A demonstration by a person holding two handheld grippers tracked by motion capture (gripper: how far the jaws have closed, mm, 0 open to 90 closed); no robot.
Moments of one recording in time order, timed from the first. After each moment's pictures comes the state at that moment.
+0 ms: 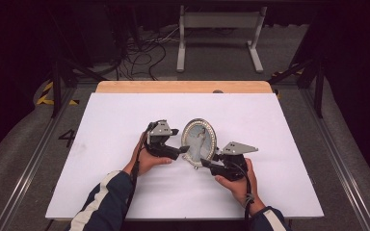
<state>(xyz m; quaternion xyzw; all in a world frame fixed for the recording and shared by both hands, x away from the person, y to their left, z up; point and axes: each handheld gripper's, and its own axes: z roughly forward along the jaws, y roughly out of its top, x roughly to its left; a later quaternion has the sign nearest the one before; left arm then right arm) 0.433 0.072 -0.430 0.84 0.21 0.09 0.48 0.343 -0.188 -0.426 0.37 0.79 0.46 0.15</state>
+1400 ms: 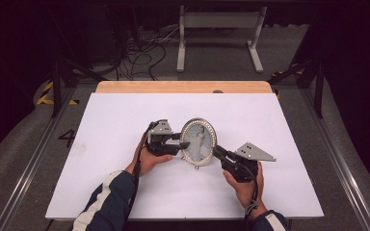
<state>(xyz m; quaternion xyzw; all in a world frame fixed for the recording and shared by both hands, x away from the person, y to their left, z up) 0.433 0.074 -0.431 0.84 0.22 0.07 0.49 0.327 -0.203 -0.410 0.40 0.72 0.52 0.23</state>
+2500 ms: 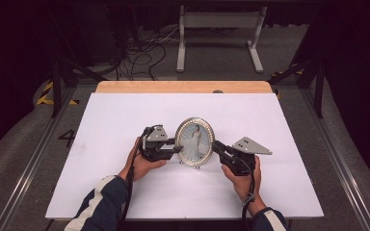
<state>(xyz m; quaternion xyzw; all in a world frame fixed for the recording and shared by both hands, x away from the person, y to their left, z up) 0.414 0.087 -0.429 0.86 0.22 0.11 0.45 0.344 -0.201 -0.410 0.40 0.72 0.51 0.24</state>
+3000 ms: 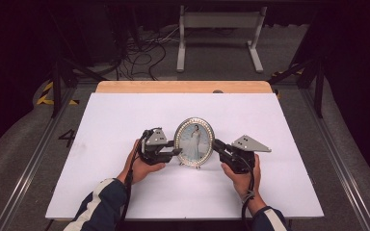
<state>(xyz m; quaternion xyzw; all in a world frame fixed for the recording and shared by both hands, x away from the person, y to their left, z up) 0.404 0.088 -0.429 0.86 0.21 0.11 0.45 0.351 -0.201 -0.412 0.40 0.72 0.51 0.24</state>
